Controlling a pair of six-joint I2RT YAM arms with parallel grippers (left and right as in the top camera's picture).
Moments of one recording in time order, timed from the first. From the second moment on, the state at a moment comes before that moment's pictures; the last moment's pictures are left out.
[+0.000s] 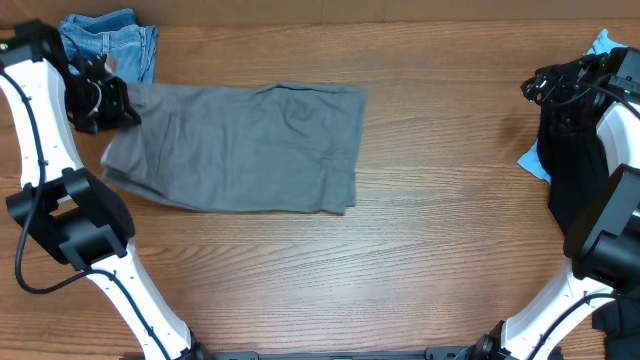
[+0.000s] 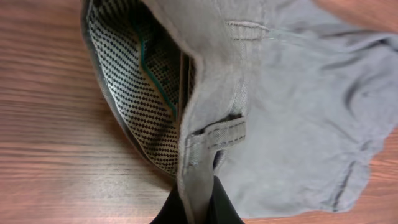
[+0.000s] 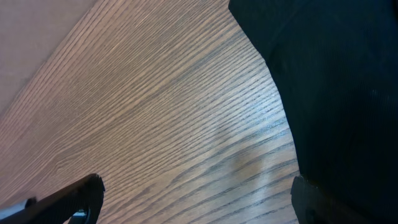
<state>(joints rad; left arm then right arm) 0.39 2.32 2.36 -1.52 0.35 0.10 -0.43 2.09 1.62 -0.54 -0.37 0.28</state>
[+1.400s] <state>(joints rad) -0.29 2.37 2.53 -1.53 0.25 0.02 -0.43 2.09 1.62 -0.54 -0.37 0.28</state>
